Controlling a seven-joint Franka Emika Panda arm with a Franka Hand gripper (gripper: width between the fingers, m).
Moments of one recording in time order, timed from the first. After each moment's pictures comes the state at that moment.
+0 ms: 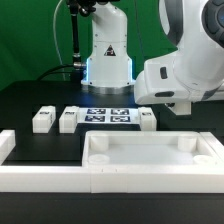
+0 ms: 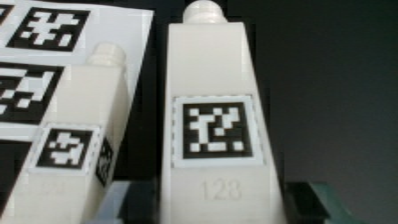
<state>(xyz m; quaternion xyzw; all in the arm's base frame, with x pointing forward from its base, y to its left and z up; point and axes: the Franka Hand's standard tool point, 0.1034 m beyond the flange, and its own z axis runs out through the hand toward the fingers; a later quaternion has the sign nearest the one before) 0.445 0.124 0.054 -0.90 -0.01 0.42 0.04</state>
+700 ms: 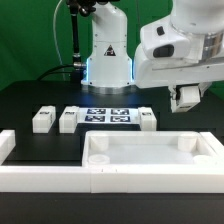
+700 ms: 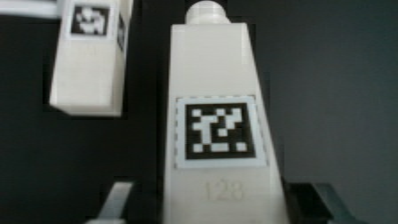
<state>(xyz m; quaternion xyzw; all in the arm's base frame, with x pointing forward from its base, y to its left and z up) 0.494 0.117 0.085 -0.98 -0.01 0.21 0.06</state>
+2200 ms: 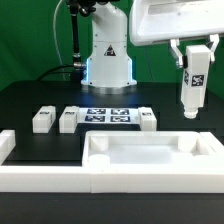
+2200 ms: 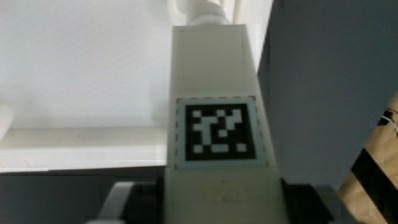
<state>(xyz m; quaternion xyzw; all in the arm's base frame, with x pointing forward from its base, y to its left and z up) 0.550 0.108 0.153 -0.98 -0.02 -0.17 0.05</state>
